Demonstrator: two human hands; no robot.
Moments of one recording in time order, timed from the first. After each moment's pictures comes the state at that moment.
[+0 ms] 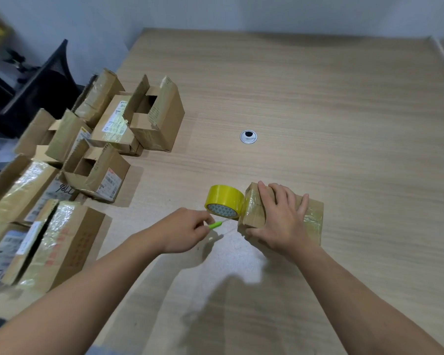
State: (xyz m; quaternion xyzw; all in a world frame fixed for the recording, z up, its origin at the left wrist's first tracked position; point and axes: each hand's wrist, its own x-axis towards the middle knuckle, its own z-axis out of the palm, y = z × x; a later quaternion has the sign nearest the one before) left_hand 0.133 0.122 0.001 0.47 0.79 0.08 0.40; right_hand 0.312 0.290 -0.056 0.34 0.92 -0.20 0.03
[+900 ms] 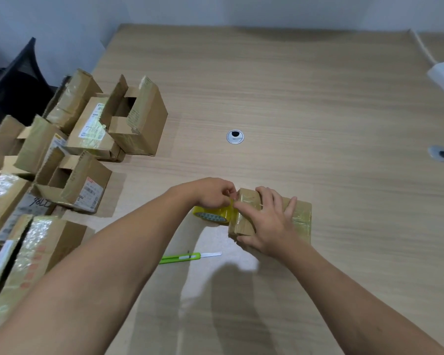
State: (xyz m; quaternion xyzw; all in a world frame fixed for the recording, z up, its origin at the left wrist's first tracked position) left_hand 0.112 0.251 -0.030 0.52 0.73 -0.01 0.44; right_hand 0.311 0.292 -0.064 0.29 0.94 -0.15 0.05
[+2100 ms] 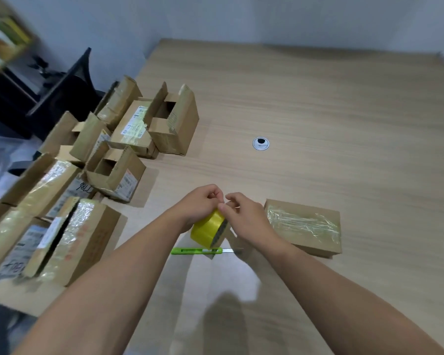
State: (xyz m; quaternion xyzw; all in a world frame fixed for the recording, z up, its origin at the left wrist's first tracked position) left_hand 0.109 0.147 -0.014 0.21 0.78 0.38 0.45; right_hand 0.240 0.233 -0.027 0.33 0.78 -0.53 -0.01
